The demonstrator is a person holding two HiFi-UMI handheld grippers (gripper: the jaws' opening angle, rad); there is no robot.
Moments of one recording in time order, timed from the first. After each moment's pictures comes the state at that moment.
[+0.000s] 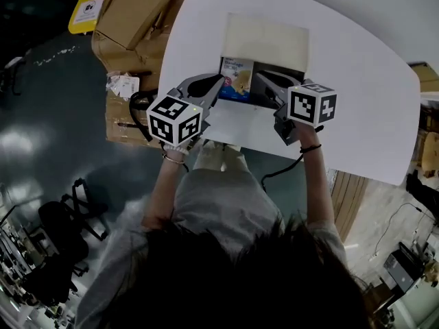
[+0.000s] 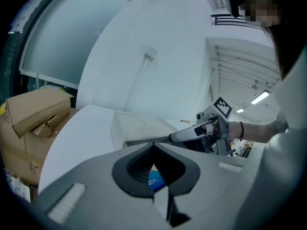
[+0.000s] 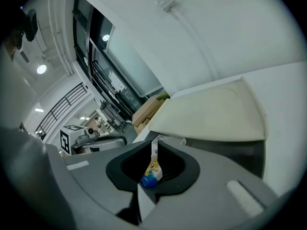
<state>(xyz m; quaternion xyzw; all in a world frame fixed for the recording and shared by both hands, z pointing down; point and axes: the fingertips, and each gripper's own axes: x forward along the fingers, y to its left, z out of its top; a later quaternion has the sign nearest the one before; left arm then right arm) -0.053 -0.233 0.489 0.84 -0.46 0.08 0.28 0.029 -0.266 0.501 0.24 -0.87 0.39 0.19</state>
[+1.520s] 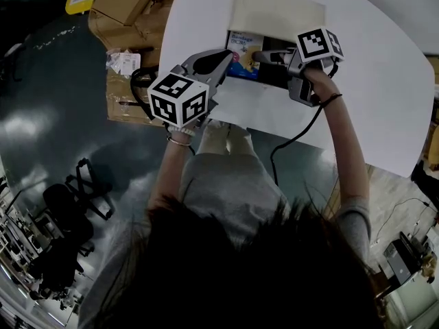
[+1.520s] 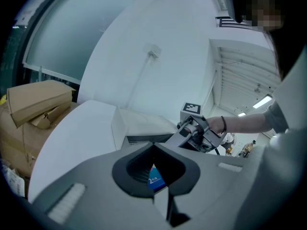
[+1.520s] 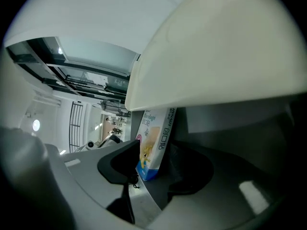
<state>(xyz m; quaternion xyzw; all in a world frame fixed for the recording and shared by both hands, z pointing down) -0.049 -0.237 0.501 0.83 -0.46 0.07 0.29 0.014 -0.253 0.561 0.12 -0.70 0.65 0.28</state>
